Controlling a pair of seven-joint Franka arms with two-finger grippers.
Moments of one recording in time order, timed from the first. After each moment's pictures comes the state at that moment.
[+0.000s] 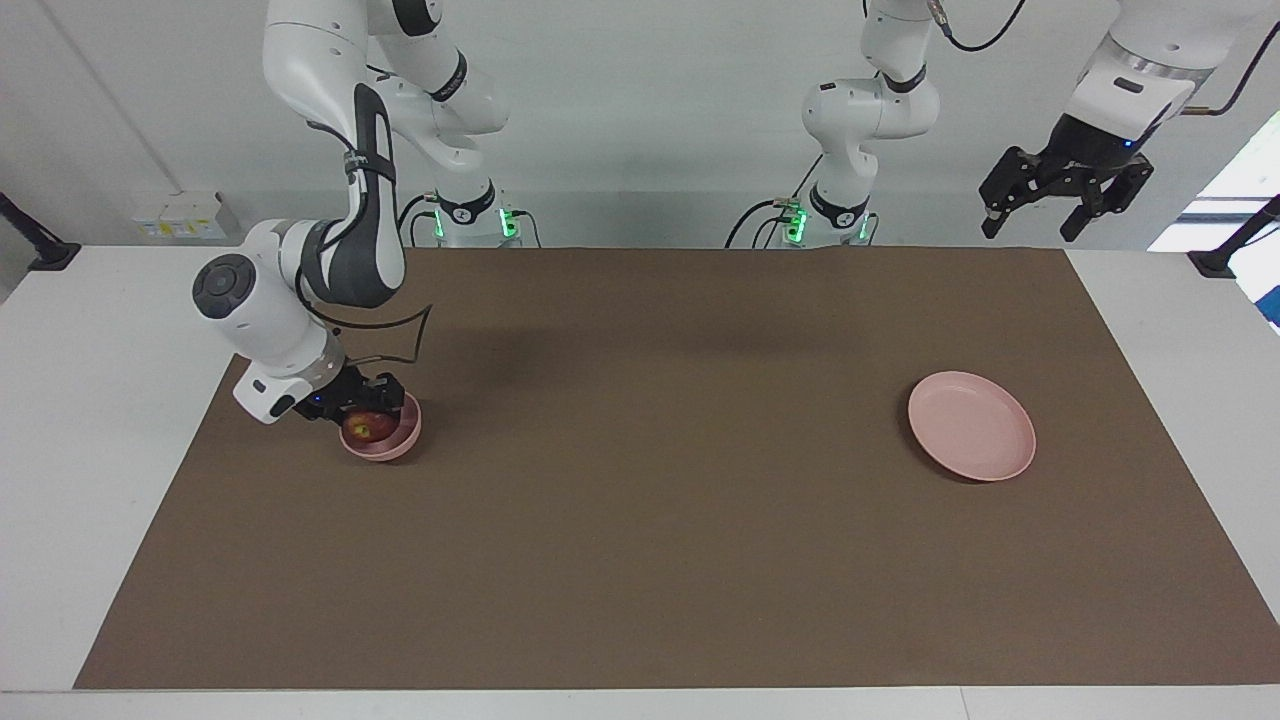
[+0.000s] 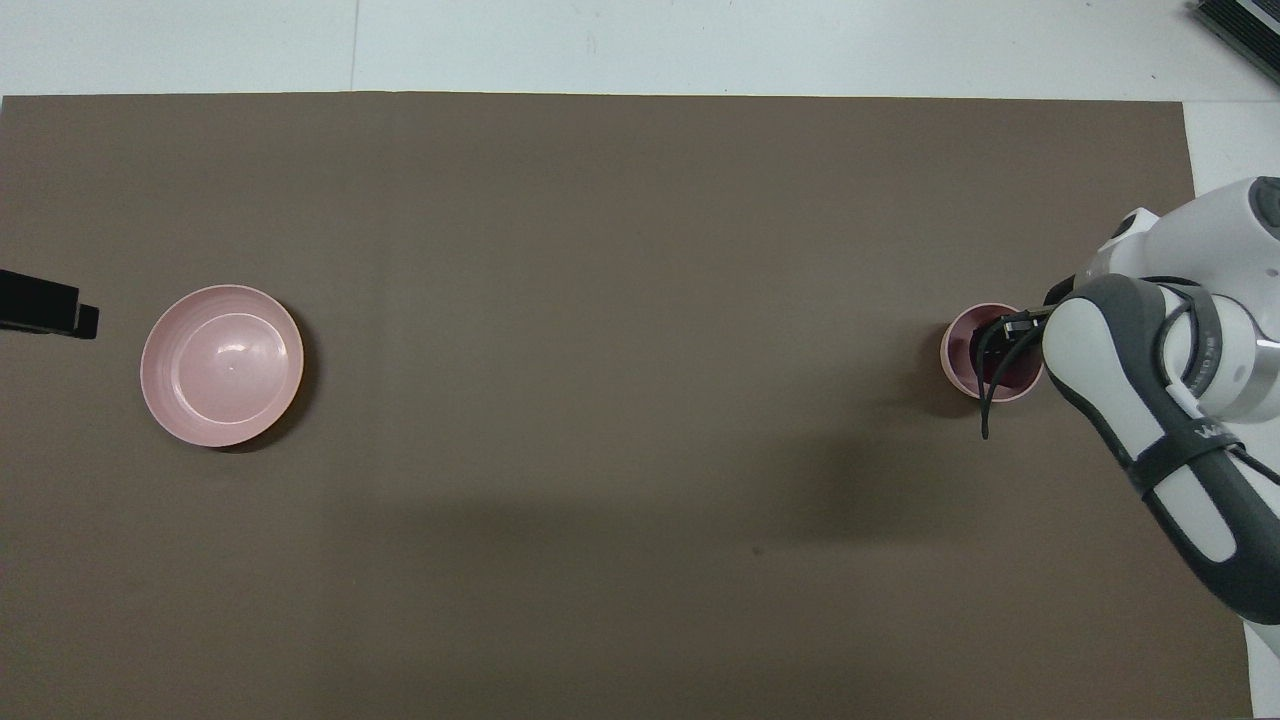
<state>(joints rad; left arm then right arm) -0.04 -0.02 -0.01 -1.39 -0.04 1.43 0.05 -0.05 0.29 -0.06 -1.87 0.09 2.05 -0.26</state>
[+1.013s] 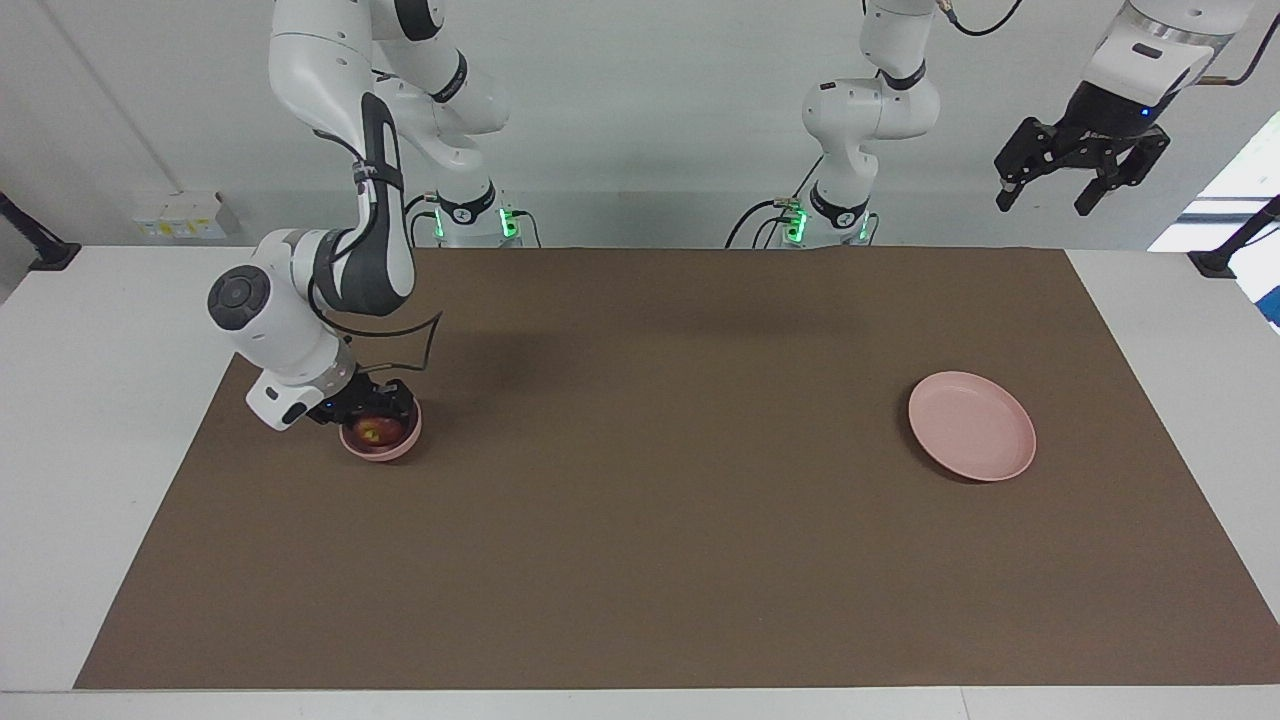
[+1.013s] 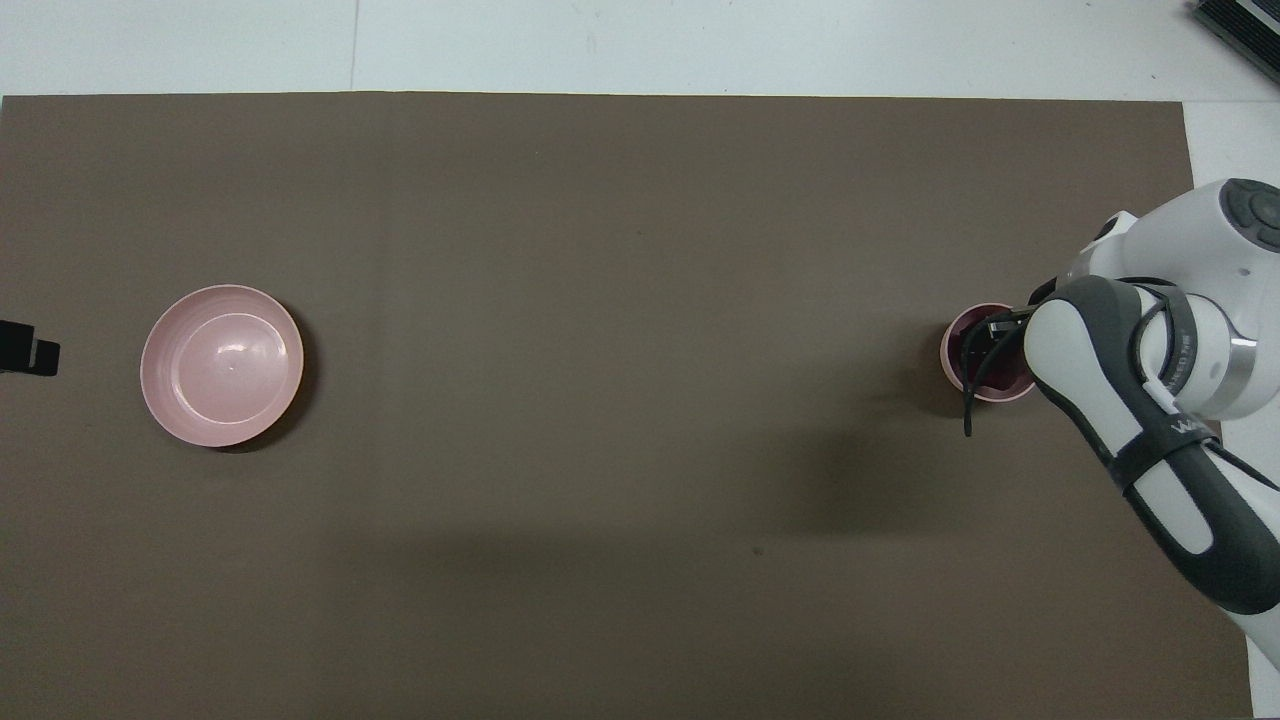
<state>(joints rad) -0.05 -0.07 0.02 -1.43 -0.04 1.39 0.05 -0.03 0.31 -0.06 -1.87 0.09 2.06 -0.23</state>
